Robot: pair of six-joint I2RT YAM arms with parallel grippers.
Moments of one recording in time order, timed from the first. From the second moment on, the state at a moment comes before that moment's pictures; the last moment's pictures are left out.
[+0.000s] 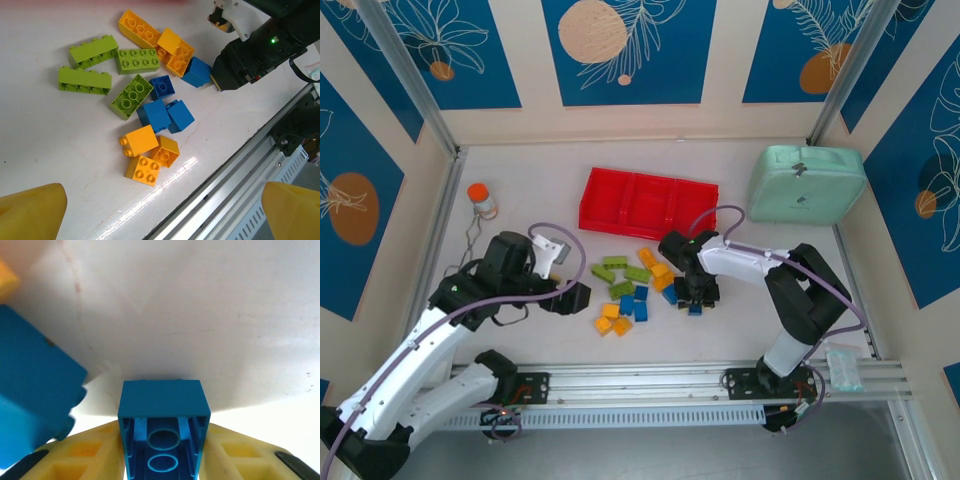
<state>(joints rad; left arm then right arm) -0.56 0.79 0.87 -0.91 0.36 -0.27 0.72 1.65 0.99 -0.99 0.01 0.71</state>
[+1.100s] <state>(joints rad) -0.56 0.73 0.83 -0.86 0.37 -0.26 0.34 2.02 1.80 -0.99 -0.12 0.40</state>
